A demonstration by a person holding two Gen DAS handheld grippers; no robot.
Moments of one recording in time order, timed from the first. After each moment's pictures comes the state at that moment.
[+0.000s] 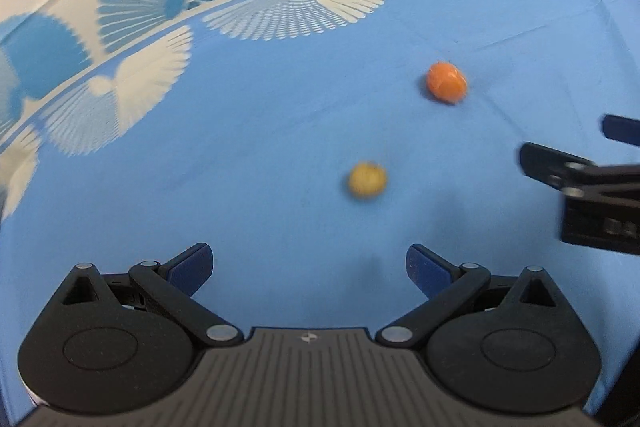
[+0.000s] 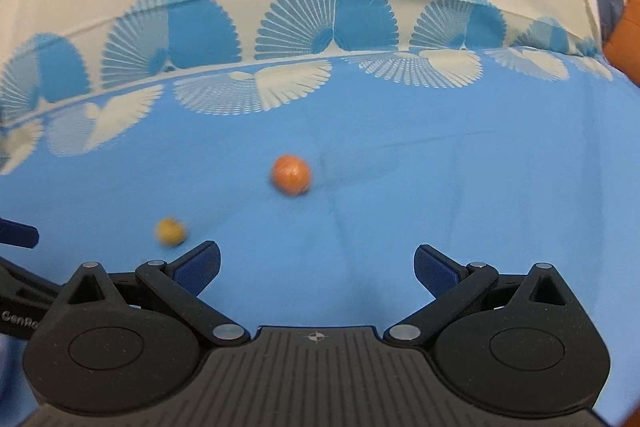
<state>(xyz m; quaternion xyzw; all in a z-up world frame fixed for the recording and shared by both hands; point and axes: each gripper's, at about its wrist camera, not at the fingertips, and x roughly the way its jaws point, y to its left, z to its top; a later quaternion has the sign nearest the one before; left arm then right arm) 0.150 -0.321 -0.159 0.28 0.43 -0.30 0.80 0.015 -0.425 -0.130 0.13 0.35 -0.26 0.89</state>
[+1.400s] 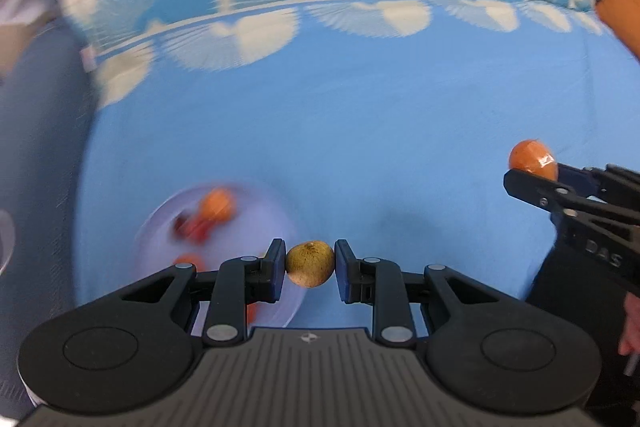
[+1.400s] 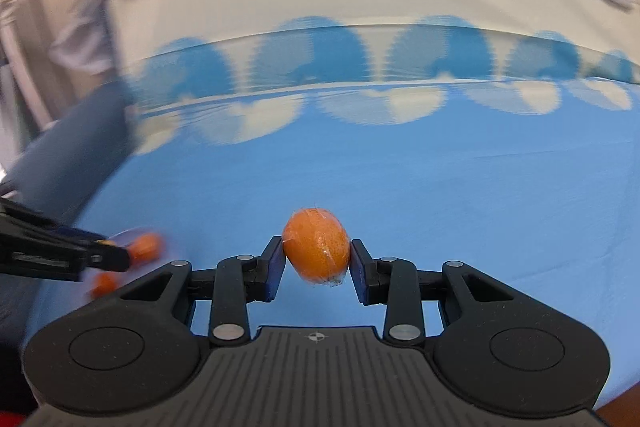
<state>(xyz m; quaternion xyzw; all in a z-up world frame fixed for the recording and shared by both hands) 0.037 -0.126 -0.025 0.19 0.46 -0.24 0.83 -0.063 -0.282 -0.034 0.14 0.33 -0.11 0.93</state>
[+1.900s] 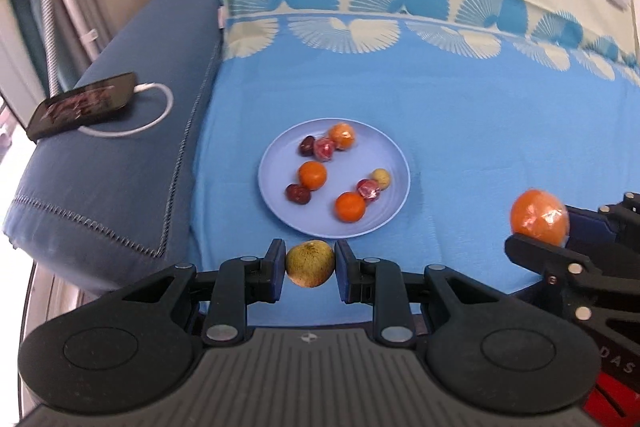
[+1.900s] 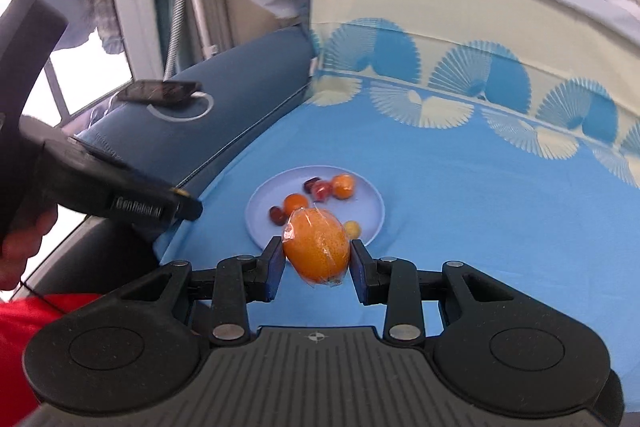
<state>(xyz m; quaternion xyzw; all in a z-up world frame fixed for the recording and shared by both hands) -0.048 0.022 0.011 0.12 0.44 -0.15 0.88 -0.118 -0.119 0.018 0.03 0.34 0.06 0.94</state>
